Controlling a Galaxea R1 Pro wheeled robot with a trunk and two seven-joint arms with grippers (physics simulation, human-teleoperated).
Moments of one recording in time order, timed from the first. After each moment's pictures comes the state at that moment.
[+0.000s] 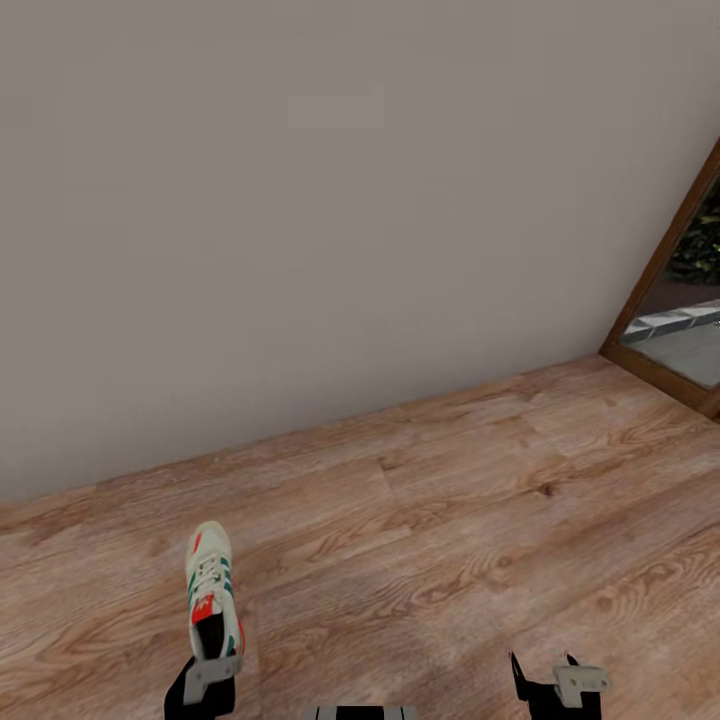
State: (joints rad) left arm -0.25 -0.01 0.03 -0.38 0.02 -0.58 0.14; right arm -0.22 -0.13 -0.06 -0.42 0.00 -0.57 0.00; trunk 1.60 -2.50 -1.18
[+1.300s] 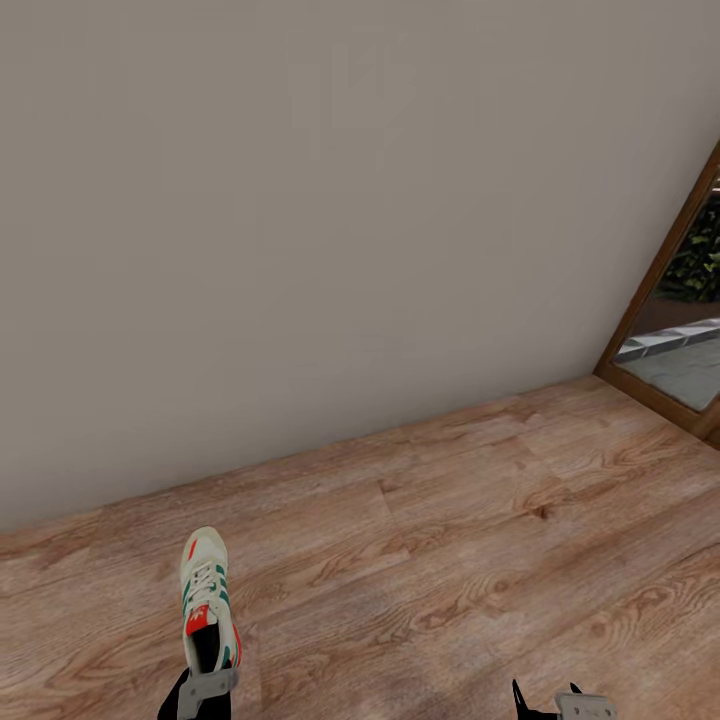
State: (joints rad) left arm -0.19 -0.01 0.03 -0.46 0.02 -0.58 0.15; right arm -0.22 -0.11 -0.07 -0.31 0.00 -0.63 0.00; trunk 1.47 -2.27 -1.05
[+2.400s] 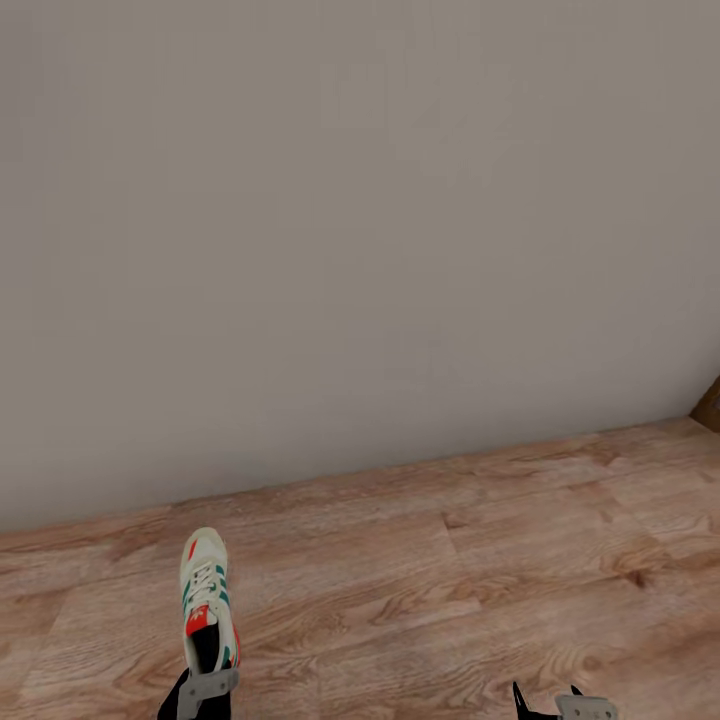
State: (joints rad) left arm -0.18 -0.01 0.03 -0.46 0.02 -0.58 0.15; right arm -0.22 -0.11 -0.07 -0.30 0.00 -0.63 -0.01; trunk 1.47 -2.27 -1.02
